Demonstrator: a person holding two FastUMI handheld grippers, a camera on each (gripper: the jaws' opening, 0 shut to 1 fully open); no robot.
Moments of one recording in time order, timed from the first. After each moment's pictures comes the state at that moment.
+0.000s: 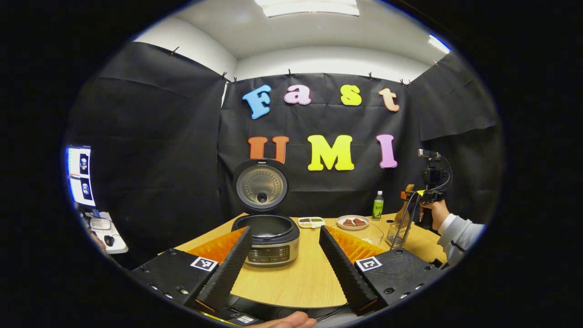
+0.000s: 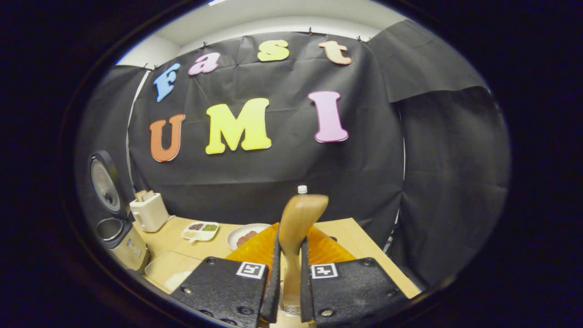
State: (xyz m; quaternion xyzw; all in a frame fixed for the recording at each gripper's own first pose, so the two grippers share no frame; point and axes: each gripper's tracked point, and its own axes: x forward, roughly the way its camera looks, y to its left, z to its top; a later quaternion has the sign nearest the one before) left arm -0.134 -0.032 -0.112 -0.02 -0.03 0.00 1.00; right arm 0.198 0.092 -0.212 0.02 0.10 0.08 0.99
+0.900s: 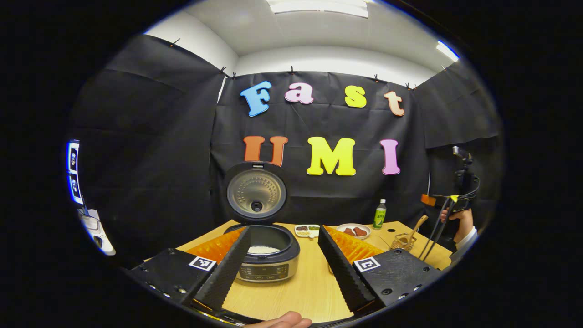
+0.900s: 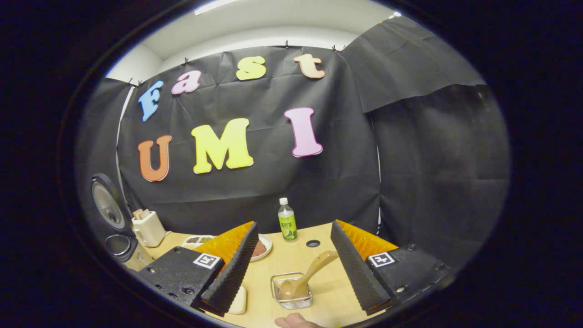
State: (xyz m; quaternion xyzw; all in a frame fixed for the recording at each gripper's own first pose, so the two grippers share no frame) left arm -0.051 0.005 -0.083 -0.03 -0.03 0.01 1.00; right arm 0.119 0.068 -0.148 0.05 0.04 0.03 1.00
